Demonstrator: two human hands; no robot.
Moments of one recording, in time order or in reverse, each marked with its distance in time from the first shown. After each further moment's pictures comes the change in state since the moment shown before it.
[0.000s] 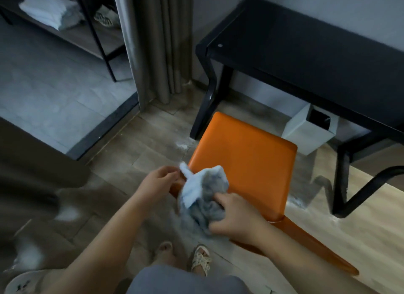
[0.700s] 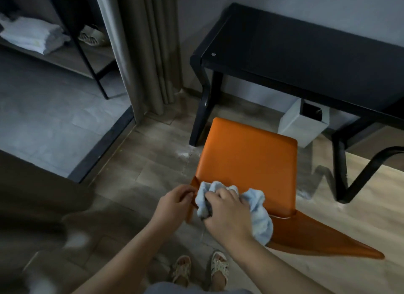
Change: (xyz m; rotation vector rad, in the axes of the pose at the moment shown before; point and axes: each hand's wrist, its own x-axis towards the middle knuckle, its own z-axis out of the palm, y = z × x) left_hand -0.013 -0.009 -0.025 0.256 -0.101 0.245; right_hand 0.035 -0.064 0.049 -0.272 0.418 0.187
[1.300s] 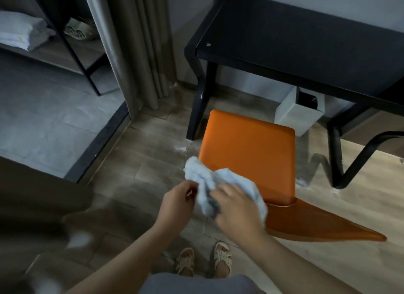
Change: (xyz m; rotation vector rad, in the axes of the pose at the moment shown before) left_hand -0.008 -0.002 -0.005 0.164 0.006 0.141; right_hand -0.011 0.005 -0.005 0.018 0.031 -0.100
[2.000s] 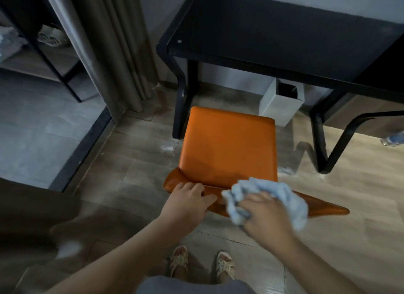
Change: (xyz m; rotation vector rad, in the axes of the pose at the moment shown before) left_hand -0.006 0.046 0.053 0.912 -0.333 0.548; right_hand -0.069 0.092 -0.020 0.077 -0.119 0.184
